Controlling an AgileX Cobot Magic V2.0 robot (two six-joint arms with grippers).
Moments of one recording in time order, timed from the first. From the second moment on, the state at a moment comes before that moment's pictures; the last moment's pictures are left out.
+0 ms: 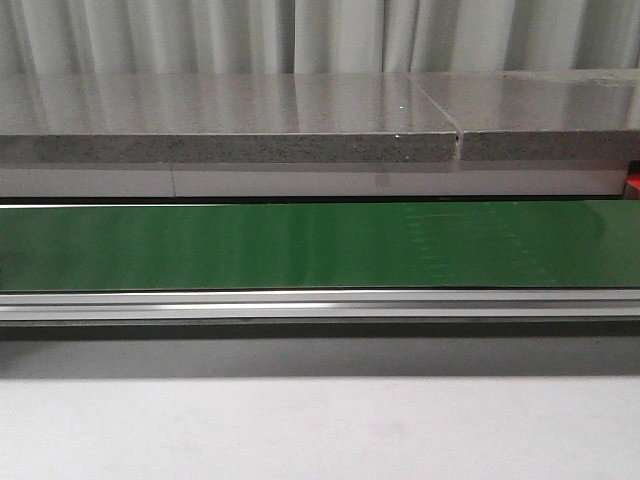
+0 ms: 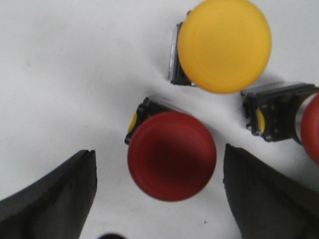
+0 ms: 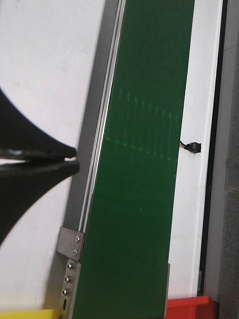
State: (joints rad) left arm 0.46 1.93 -1.40 -0.04 0.85 -0.01; right arm 0.23 0.38 -0.57 0.02 0.73 0.08
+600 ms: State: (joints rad) left arm 0.46 1.93 -1.40 -0.04 0.81 0.02; right arm 0.23 0.38 -0.57 0.02 0.73 0.08
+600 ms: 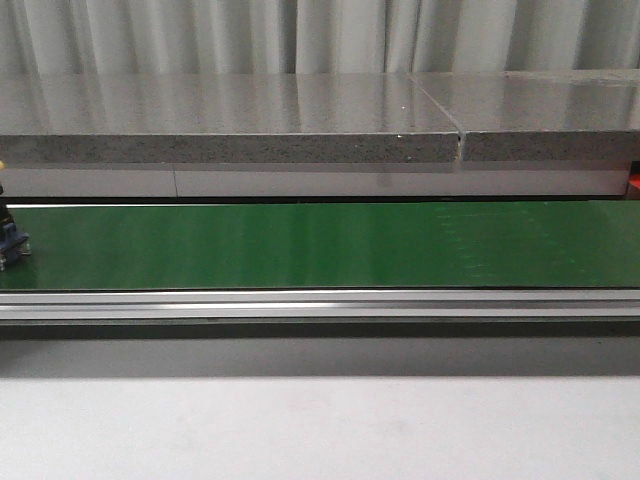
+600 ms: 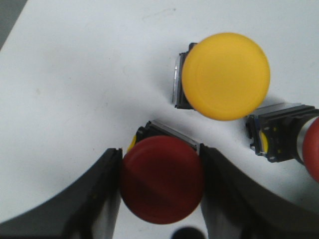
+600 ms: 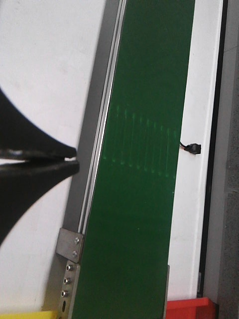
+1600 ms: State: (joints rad) left arm 0.26 1.39 -1.13 -0.06 0.81 0.04; right arm 0.23 0.38 -0.57 0.02 0.73 0.08
